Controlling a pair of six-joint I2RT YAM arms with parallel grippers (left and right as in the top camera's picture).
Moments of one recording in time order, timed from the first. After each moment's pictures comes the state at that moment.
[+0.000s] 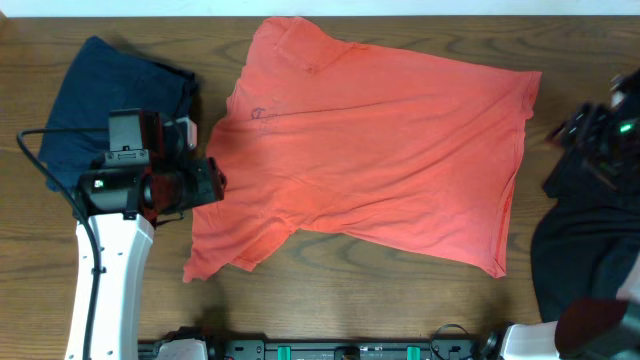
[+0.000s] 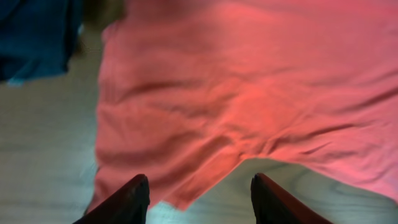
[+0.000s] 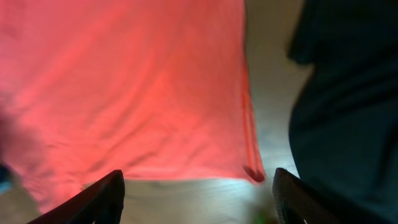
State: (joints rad) left arm 0.08 1.25 1.14 -1.10 0.25 -0.17; right arm -0.40 1.61 1.66 -1.47 -0.26 0.13
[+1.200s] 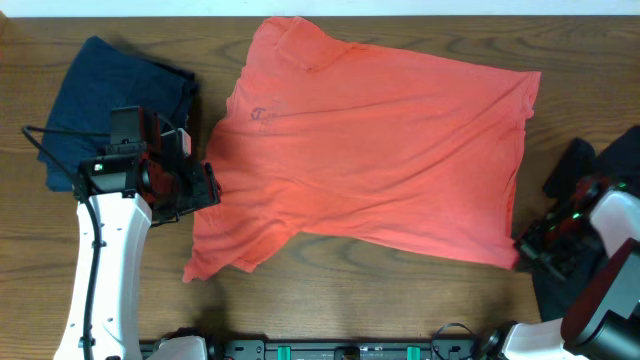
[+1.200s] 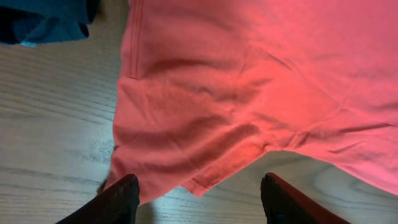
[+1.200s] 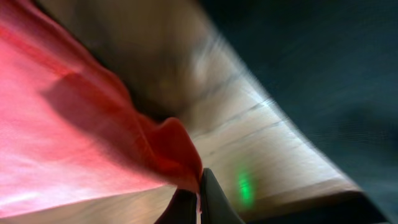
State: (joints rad) left arm 0.11 1.33 1.14 -1.14 0.23 -0.17; right arm -0.54 1.63 0.88 -1.11 -0.12 0.28
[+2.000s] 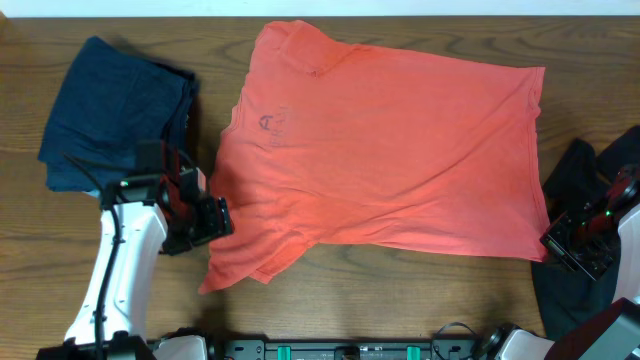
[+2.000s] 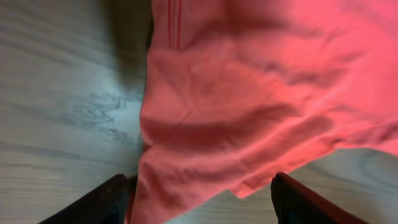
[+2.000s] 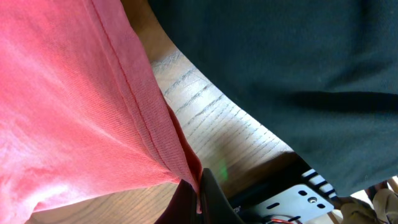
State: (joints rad) left arm 0.11 1.35 0.85 -1.03 0.23 -0.18; right arm -0.59 1.43 1.00 -1.27 -0.05 0.28
